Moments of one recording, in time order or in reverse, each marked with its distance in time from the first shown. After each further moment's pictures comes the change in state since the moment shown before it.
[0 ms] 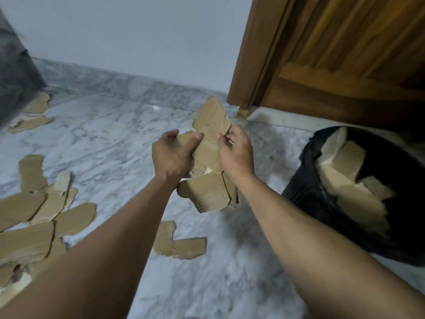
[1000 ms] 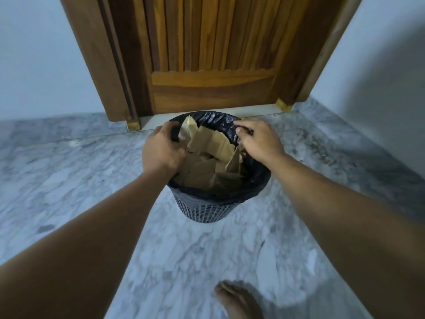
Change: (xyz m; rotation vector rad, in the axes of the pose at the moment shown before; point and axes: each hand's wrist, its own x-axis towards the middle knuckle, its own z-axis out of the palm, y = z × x) left_hand -0.177 0.056 0.251 0.628 -0.360 0.714; right_hand -0.036 0.074 -0.413 -0.532 0.200 0.050
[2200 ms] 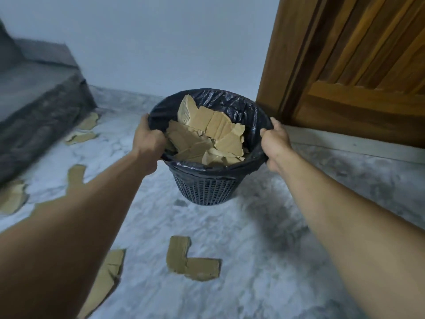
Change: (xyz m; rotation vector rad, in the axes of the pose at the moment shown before) left_hand 0.013 -0.266 -0.243 -0.558 0.433 -0.661; right_hand 0.058 -0.254 0.282 0.802 -0.357 0.308
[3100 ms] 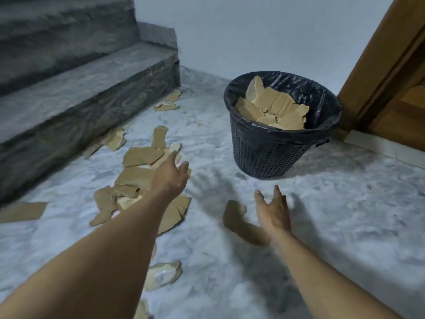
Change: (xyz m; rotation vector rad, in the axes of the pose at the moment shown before) left_hand -0.120 -0.128 -0.152 0.707 0.109 -0.070; right_hand -0.177 0.169 0.062 -0.709 -0.235 0.020
